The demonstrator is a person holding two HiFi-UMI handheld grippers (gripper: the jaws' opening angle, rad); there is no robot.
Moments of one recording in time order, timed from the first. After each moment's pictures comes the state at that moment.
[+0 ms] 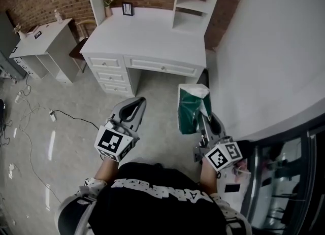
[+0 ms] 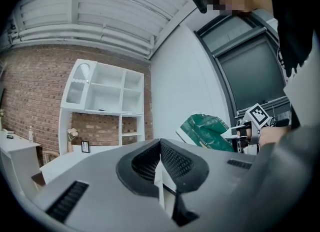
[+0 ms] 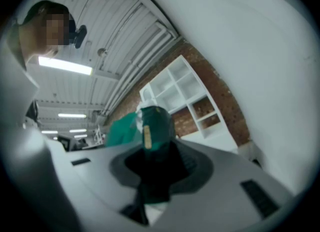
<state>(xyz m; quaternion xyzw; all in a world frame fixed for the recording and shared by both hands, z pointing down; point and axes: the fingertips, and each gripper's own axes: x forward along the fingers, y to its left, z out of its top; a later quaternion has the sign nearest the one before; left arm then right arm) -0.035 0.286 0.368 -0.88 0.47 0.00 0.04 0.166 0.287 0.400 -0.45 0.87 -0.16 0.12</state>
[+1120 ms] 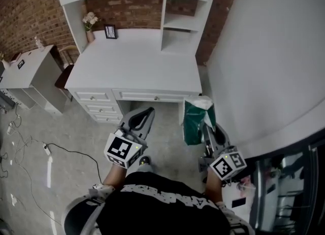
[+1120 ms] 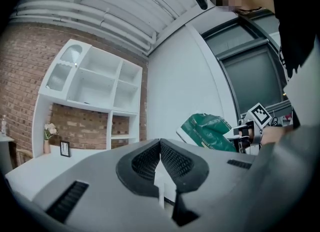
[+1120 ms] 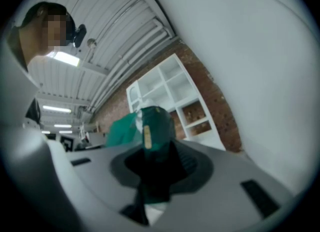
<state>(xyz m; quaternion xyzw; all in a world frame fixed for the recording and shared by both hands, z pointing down) -0.024 0.118 0.374 -0.92 0.40 0.03 0.03 0.167 0.157 0.396 -0.51 0.84 -0.14 0.11</state>
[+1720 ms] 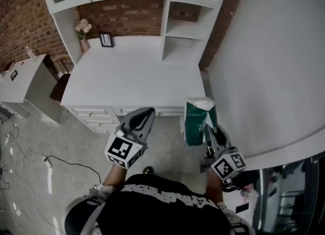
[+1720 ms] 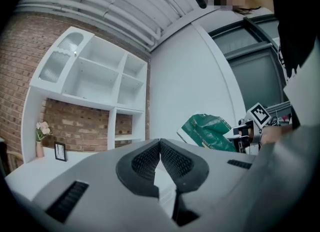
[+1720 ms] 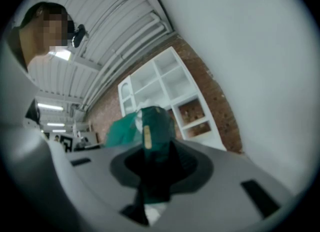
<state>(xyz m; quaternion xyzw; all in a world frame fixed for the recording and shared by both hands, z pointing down) -0.052 -0.004 0.372 -0.92 0.38 0.03 0.02 0.141 0.043 0.392 -0.54 0.82 -0.14 0.11</state>
